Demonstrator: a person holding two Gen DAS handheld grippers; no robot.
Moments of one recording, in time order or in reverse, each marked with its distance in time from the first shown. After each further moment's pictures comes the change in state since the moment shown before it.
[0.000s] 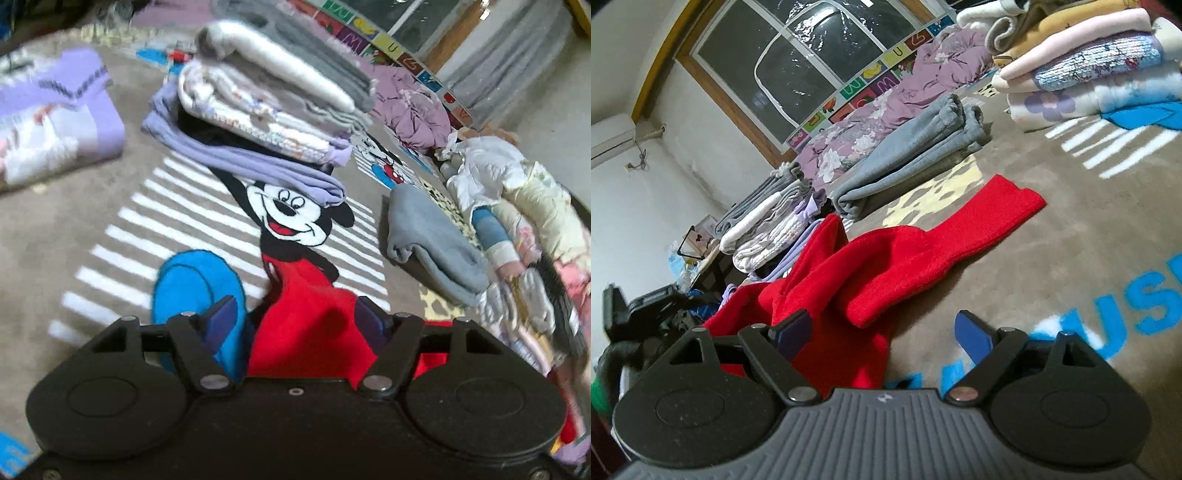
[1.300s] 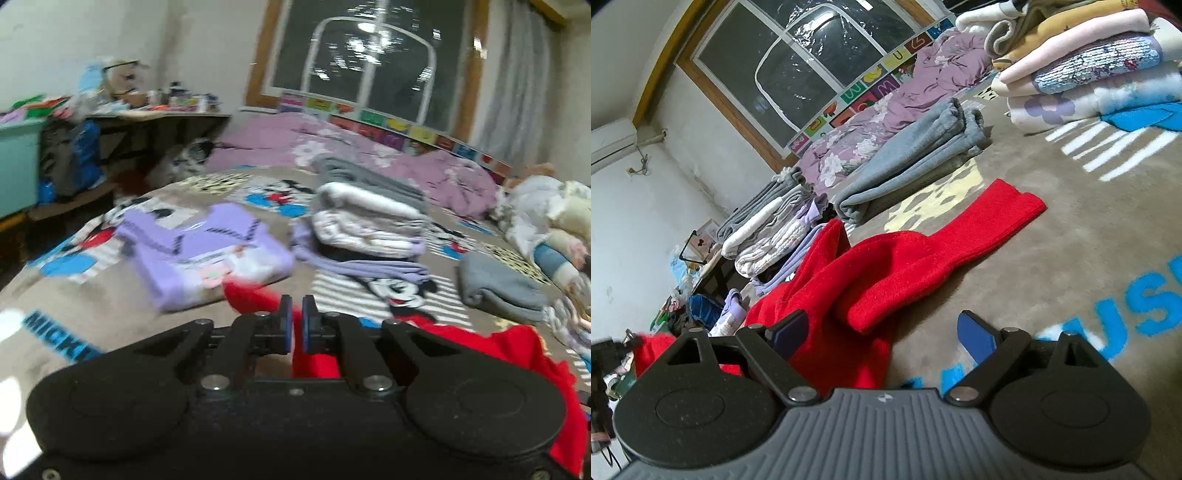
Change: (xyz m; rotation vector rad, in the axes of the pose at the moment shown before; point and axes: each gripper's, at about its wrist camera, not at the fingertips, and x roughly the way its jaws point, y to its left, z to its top) left arm -0.188 0.048 -0.062 0.200 -0.426 0.320; right arm -0.003 0.000 0.002 0.018 -0.010 0.008
